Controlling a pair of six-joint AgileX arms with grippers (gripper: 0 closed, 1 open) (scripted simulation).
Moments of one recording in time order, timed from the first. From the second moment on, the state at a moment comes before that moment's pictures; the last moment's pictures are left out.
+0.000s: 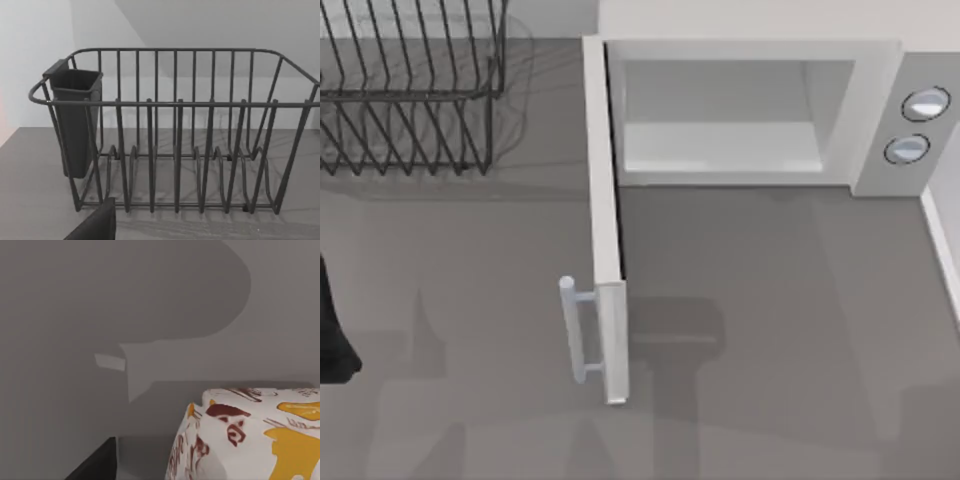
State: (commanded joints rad) left arm 0.00 0.00 0.00 0.00 0.00 0.00; right arm -0.29 1.54 0.55 -0.58 0.00 -0.22
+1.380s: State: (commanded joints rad) left arm 0.00 0.00 0.00 0.00 0.00 0.00; right arm -0.29 1.42 0.68 -0.79 -0.01 -0.23
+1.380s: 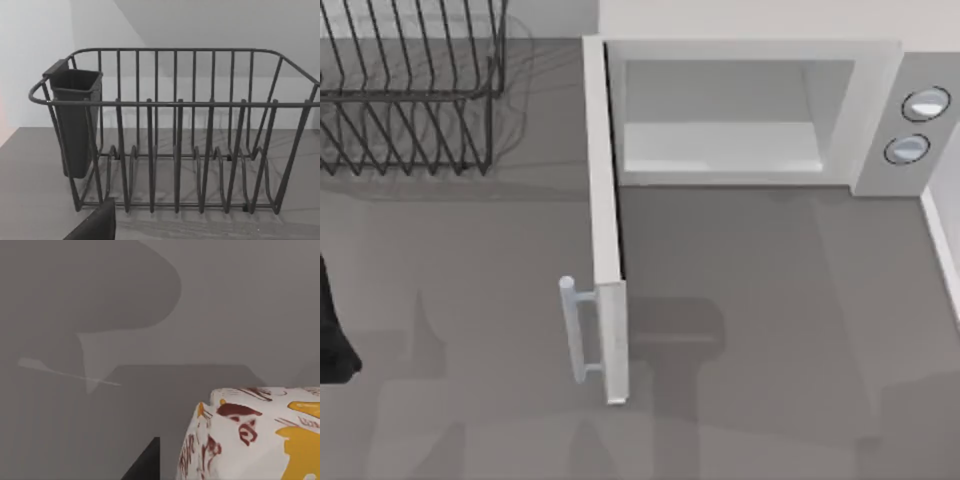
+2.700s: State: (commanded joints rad) left arm 0.00 0.00 0.00 0.00 0.00 0.00; right arm 0.06 1.59 1.06 -0.68 0.14 -0.07
